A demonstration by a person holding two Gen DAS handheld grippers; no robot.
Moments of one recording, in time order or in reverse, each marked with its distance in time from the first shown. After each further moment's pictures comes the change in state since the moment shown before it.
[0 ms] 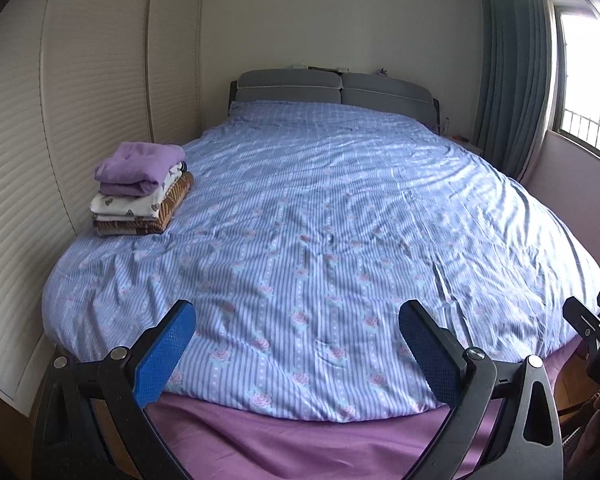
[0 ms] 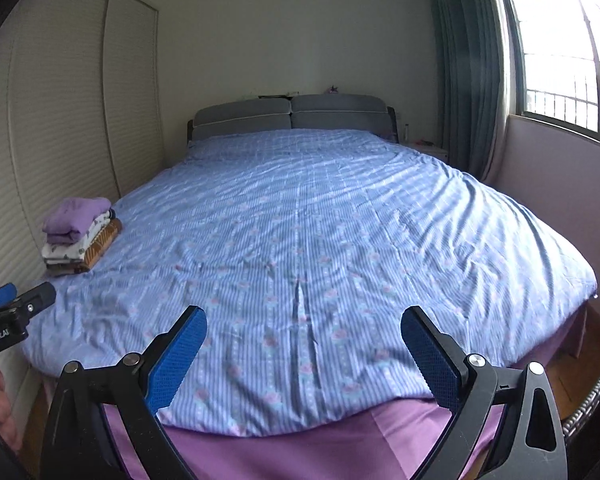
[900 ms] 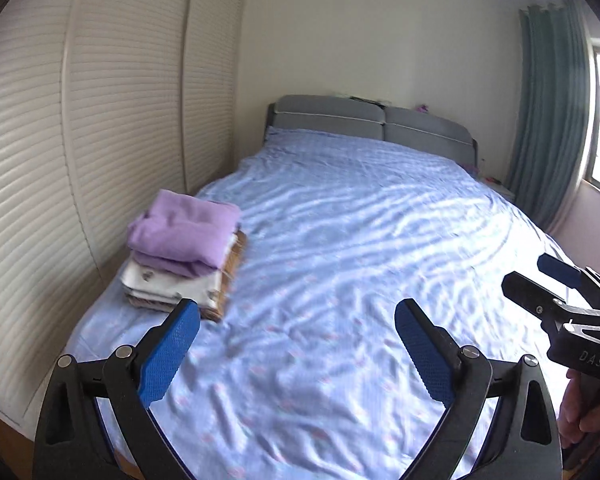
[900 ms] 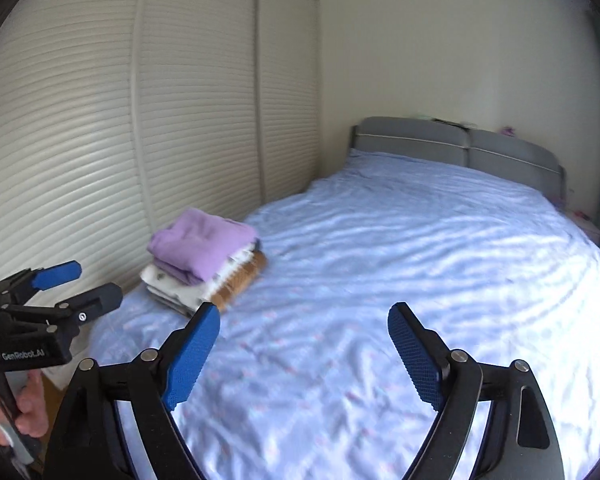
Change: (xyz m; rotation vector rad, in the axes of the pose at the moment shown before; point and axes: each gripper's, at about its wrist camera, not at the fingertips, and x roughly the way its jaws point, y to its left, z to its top) left arm 0.064 0.128 0.135 -0.072 -0.074 0.047; right arm 0.118 0.195 0.153 -0.232 -0.042 0.420
